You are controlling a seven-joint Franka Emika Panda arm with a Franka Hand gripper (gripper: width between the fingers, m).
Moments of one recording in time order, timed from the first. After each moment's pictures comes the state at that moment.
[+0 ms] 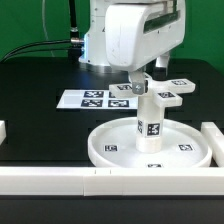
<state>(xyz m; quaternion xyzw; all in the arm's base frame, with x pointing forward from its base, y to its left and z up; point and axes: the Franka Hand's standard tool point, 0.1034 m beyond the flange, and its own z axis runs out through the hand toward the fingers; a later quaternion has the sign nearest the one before) 0.566 0.036 0.110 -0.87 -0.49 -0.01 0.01</state>
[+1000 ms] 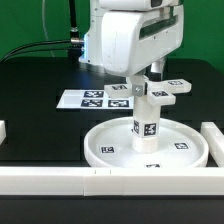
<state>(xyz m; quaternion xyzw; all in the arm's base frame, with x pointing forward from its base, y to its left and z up) 0.563 0.032 0.105 -0.88 -0.48 -0.01 0.01</state>
